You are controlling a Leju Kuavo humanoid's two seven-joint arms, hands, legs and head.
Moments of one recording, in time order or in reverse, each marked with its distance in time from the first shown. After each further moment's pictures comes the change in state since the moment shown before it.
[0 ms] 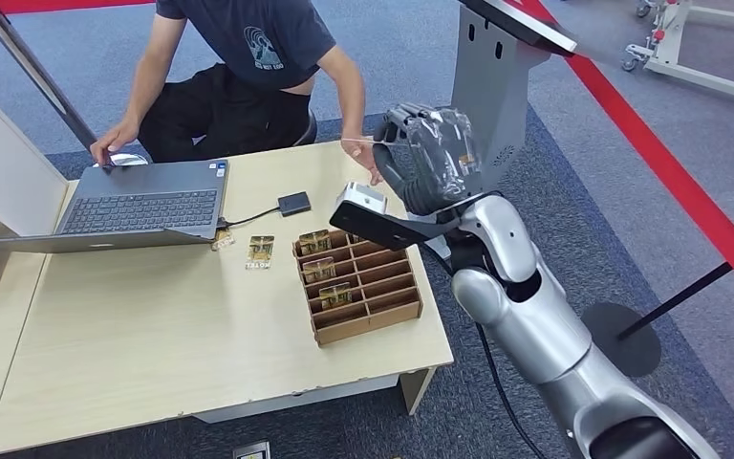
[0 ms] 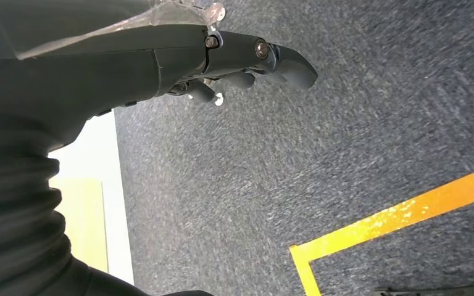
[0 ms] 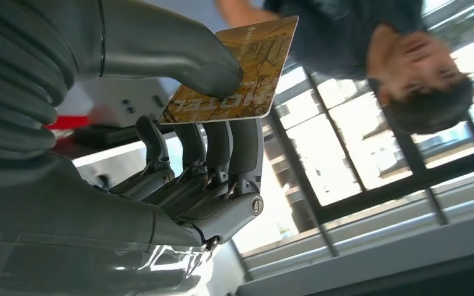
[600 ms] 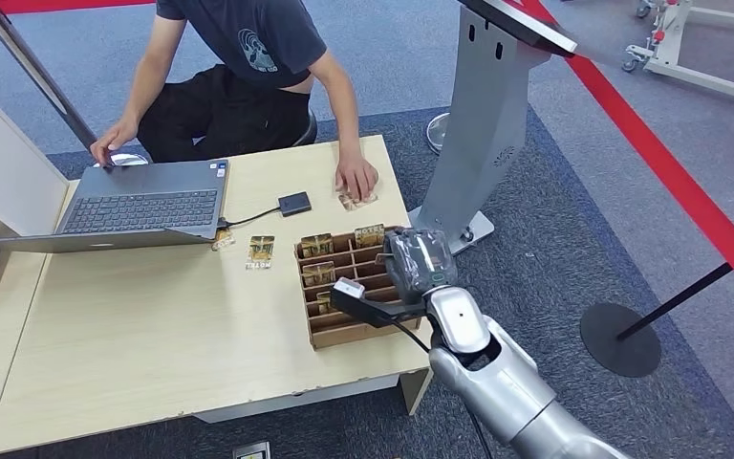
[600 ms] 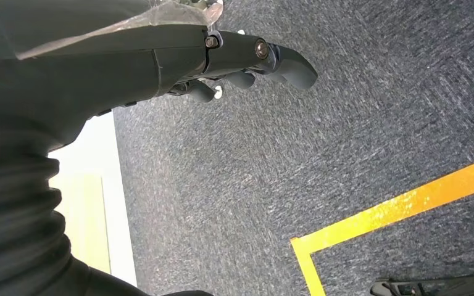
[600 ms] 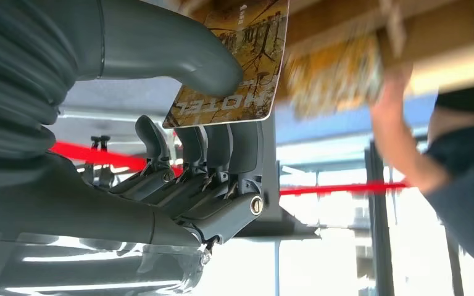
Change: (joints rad) left arm 0.012 0.005 0.018 0.000 0.001 -0.019 -0.011; right arm 0.220 0.026 0.052 0.260 0.305 0.024 0.198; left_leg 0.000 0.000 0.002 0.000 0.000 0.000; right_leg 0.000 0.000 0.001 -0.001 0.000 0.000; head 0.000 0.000
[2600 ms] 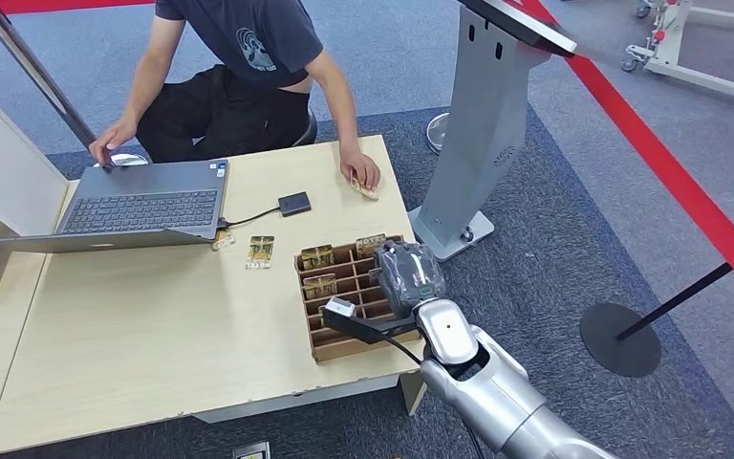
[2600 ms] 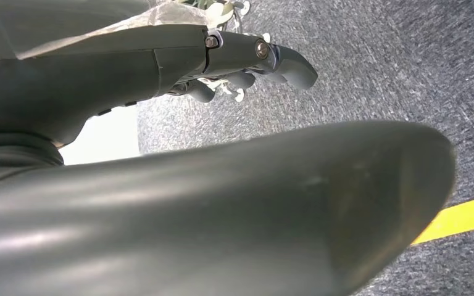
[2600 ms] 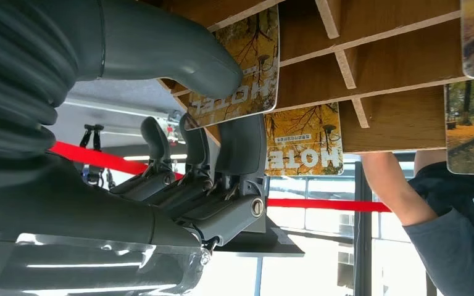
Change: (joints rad) left arm 0.006 0.001 0.009 0.000 -0.001 0.048 0.066; right arm 0.010 0.031 0.047 0.109 0.050 -0.024 -0.015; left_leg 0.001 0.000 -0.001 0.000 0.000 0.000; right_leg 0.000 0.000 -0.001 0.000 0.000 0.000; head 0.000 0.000
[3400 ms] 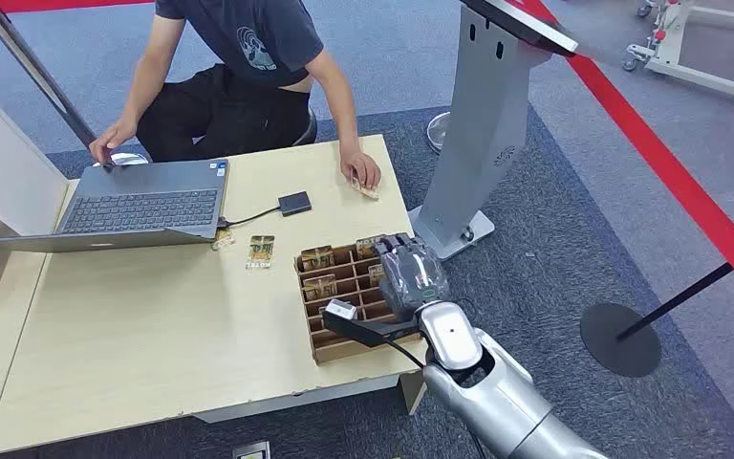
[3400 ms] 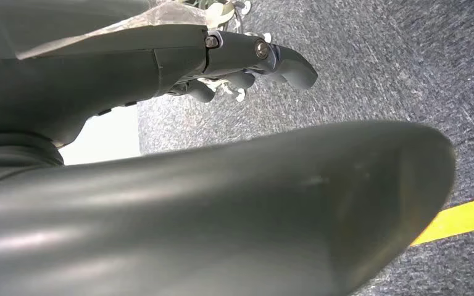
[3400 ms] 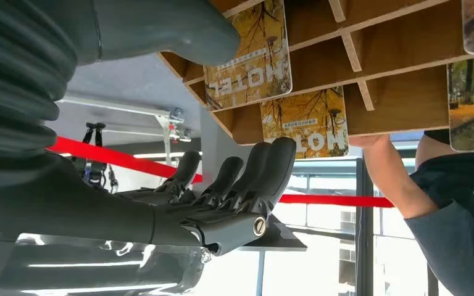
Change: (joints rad) left arm 0.002 0.000 0.000 0.000 0.000 0.000 0.001; right arm 0.030 -0.022 -0.002 -0.092 0.014 0.040 0.017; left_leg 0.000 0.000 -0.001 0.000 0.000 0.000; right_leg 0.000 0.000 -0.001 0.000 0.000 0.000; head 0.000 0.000
